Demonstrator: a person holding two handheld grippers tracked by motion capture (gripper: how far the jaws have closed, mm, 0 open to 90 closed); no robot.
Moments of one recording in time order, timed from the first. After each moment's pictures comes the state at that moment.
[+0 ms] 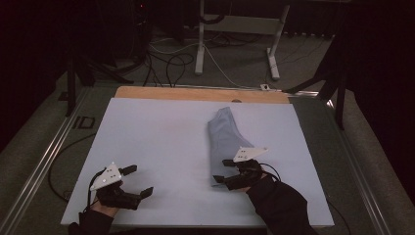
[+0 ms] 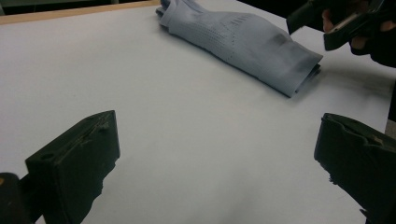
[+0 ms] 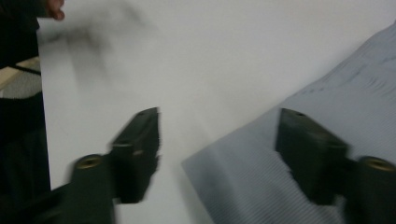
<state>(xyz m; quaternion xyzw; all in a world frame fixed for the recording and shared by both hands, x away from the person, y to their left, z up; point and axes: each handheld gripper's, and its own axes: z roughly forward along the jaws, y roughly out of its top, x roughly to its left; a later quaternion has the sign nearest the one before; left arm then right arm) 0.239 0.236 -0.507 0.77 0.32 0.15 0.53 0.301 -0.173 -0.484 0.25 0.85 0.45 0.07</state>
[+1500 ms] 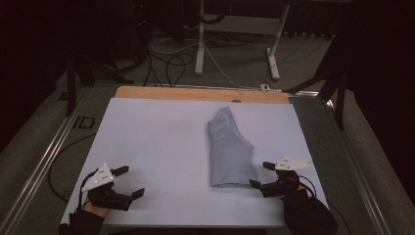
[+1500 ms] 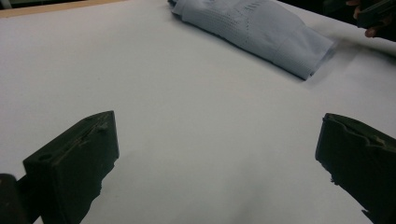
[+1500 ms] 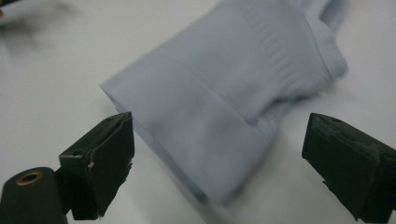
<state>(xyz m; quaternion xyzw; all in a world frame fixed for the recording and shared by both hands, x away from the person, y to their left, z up) 0.240 0.259 -0.516 0.78 0.32 0.15 0.52 0.279 -0.281 -0.511 0.33 0.81 0.47 0.13</state>
